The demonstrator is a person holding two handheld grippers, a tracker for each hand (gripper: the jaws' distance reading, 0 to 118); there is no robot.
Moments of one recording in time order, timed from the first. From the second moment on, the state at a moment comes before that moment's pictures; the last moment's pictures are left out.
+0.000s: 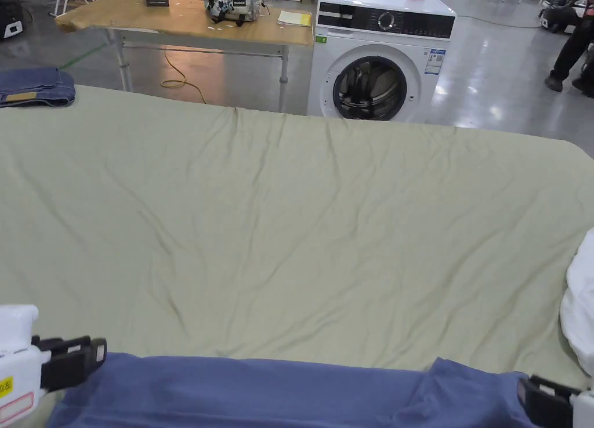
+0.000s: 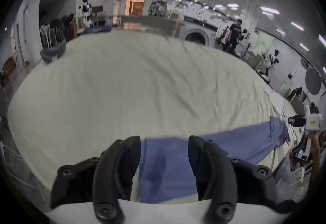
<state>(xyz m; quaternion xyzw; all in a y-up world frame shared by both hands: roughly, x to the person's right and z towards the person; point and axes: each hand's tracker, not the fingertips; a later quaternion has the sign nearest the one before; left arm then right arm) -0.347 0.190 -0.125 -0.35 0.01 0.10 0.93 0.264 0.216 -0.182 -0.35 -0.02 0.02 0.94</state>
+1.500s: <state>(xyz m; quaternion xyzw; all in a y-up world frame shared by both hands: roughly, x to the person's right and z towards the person) -0.472 0.141 -0.134 -0.42 -0.13 0.37 0.82 0.084 0.247 -0.222 -0.06 0.06 0.02 1.00</state>
